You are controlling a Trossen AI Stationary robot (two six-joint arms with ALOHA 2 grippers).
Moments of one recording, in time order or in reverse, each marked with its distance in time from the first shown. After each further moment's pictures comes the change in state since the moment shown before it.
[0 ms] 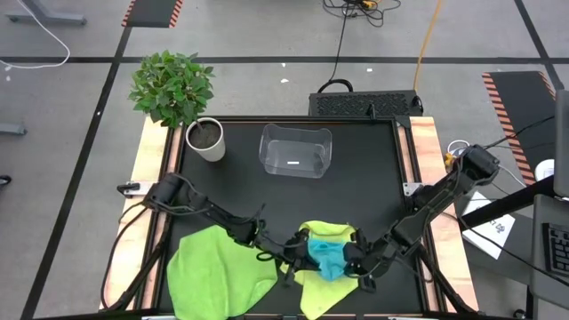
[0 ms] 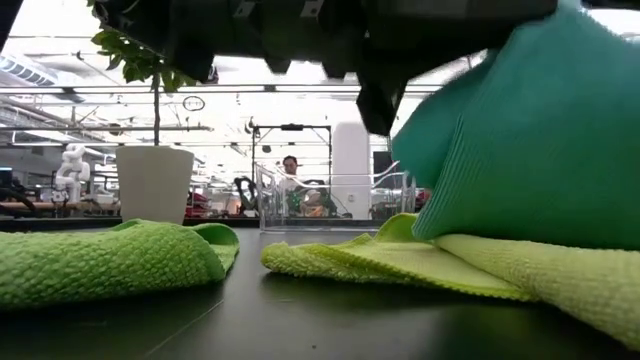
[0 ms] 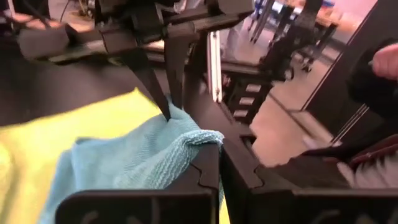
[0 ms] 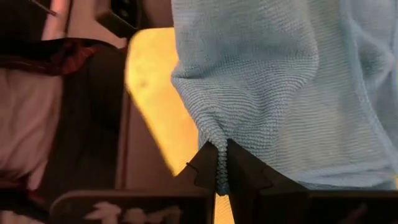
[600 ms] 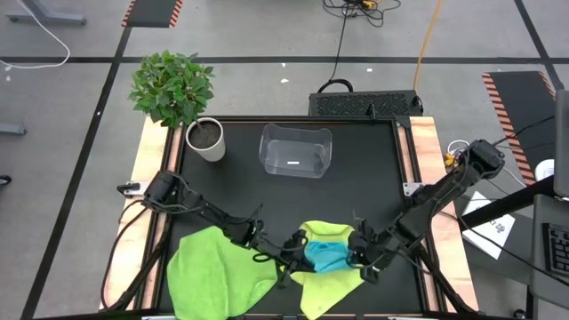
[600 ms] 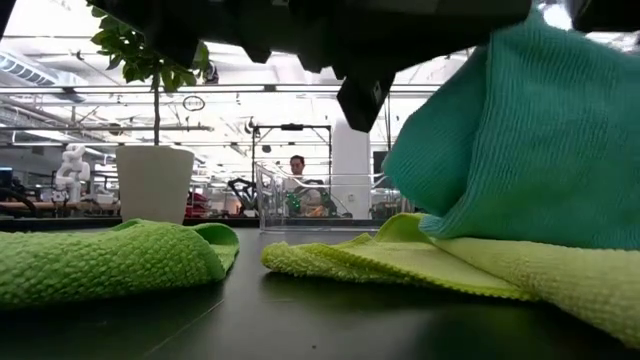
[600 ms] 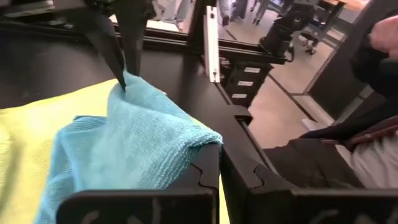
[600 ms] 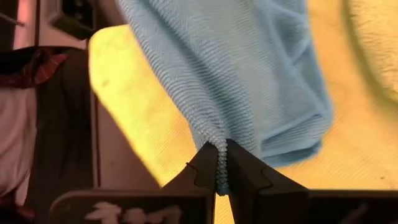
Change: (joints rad) left arm -0.019 -0.050 -0.019 -0.105 -0.009 0.012; right arm -0.025 -0.097 -0.032 -0.154 0.024 0.095
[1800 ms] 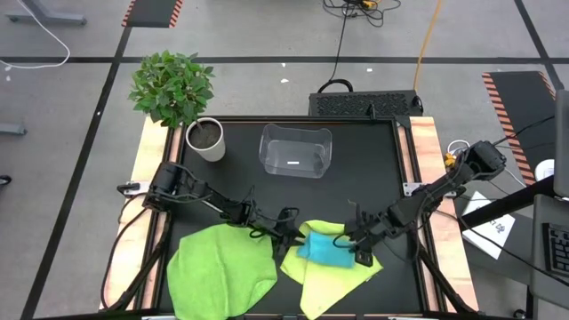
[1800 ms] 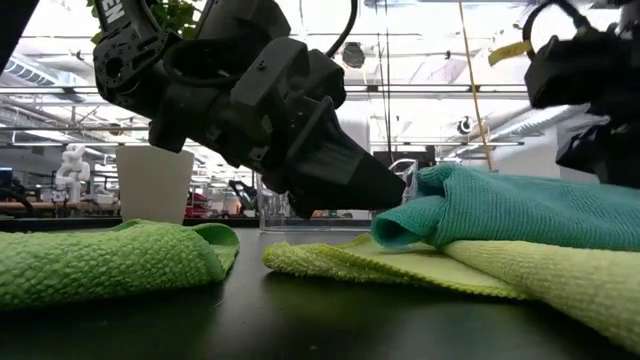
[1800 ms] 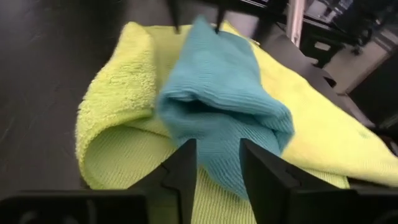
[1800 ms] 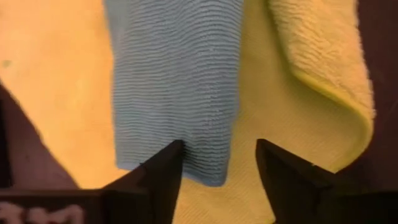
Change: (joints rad) left arm 0.157 -0.001 -0.271 0.162 0.039 -0.037; right arm -0.183 0.000 -0.094 -0.050 -0.130 -0.125
